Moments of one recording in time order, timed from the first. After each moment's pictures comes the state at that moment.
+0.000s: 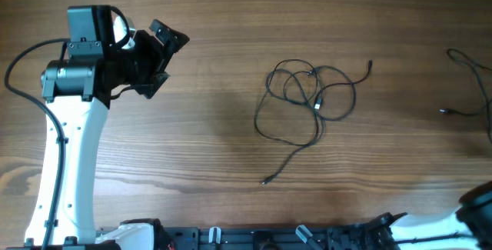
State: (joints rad) left arm 0.02 1.41 1.41 -0.94 0.52 -0.88; right arm -1.05 1.78 1.16 -0.43 0.26 0.43
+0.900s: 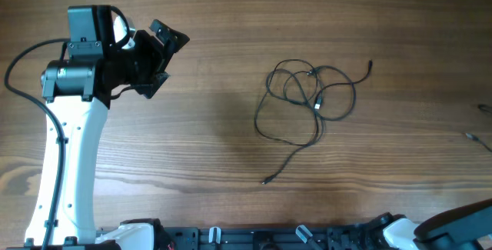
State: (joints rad) left arm 0.02 1.41 1.41 -0.94 0.51 -0.88; right arm -1.04 1.45 1.15 -0.08 0.42 -0.22
